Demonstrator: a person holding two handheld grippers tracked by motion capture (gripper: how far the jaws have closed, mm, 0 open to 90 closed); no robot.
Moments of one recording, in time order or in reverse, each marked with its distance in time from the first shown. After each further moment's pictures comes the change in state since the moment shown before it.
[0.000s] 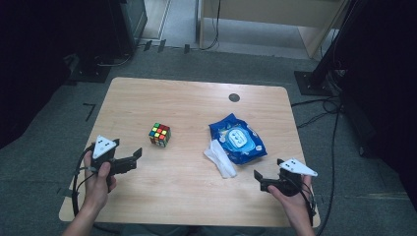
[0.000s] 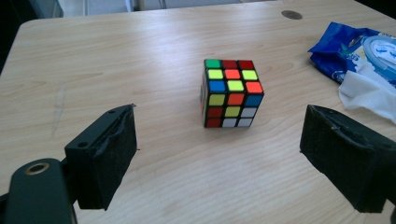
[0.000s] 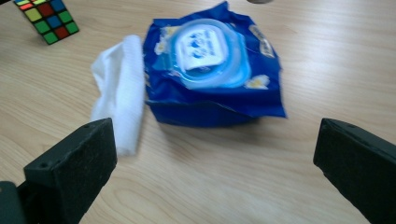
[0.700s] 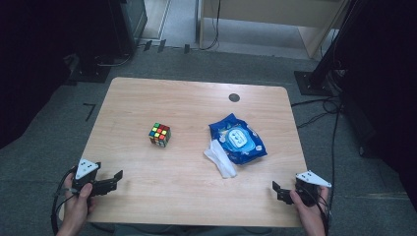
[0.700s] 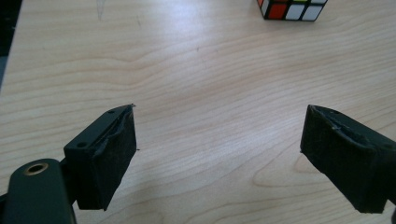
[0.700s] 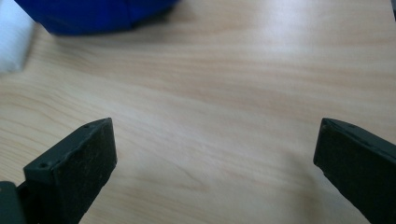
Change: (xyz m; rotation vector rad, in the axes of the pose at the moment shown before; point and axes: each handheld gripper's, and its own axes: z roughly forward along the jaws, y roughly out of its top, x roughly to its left) left arm 0.047 -0.075 -0.014 0.160 0.046 -0.006; right arm -0.052 -0.057 -0.013 0.128 -0.136 0.072
